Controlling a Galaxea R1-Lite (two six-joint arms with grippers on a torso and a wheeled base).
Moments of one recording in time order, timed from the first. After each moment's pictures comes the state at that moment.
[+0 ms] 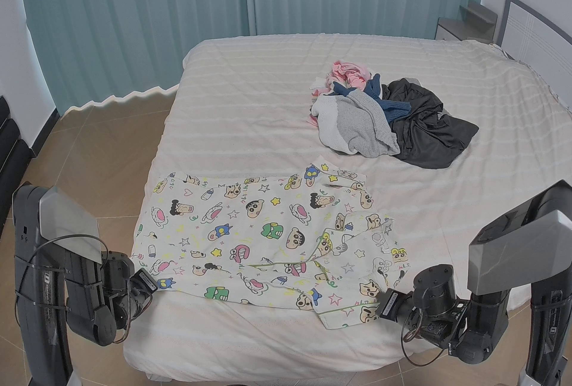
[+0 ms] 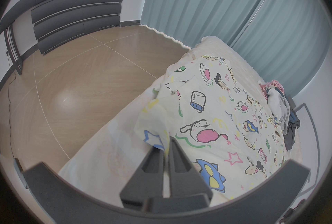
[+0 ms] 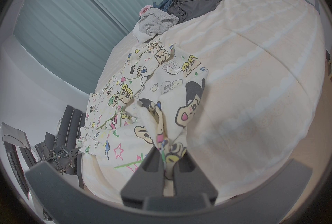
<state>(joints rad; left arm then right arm) -0.05 2.44 -0.25 -1.55 0.22 -0.75 0.61 2.31 -0.25 -1.45 -0.25 0.83</state>
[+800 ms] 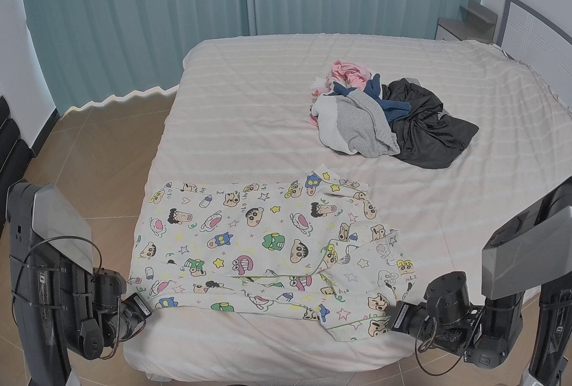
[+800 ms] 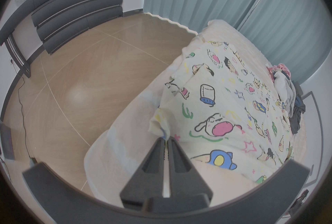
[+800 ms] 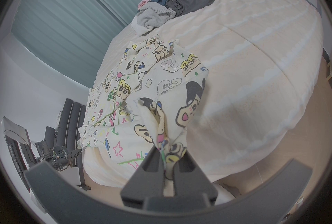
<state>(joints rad) -0.05 2.41 -0.04 -1.55 0.17 -0.73 0.62 2.26 -0.12 -1.45 -0.21 0.83</state>
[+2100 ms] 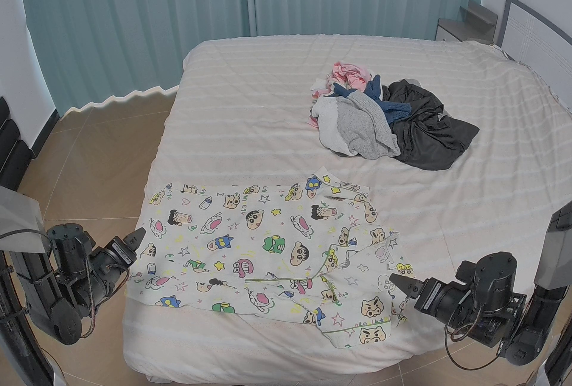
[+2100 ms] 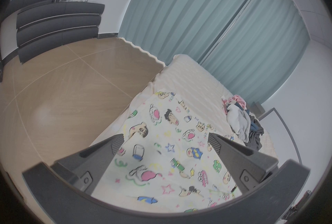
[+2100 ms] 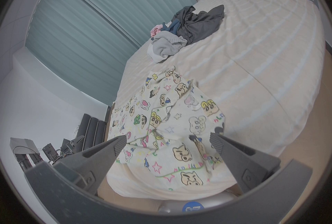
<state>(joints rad) -0.03 2.04 -0.11 -1.55 0.06 -0.70 0.58 1.99 -0.02 -1.51 -0.19 0.83</state>
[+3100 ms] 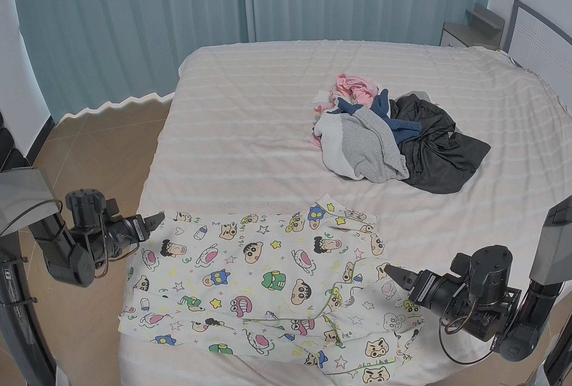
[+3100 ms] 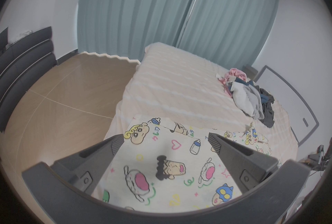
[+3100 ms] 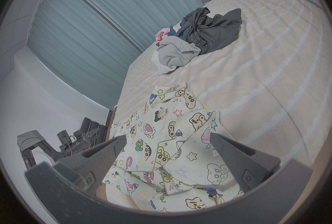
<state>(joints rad) 0.09 2.19 -0.61 -1.16 -0.21 -0.25 0.57 2.01 -0.08 -1.51 -0.18 0.79</state>
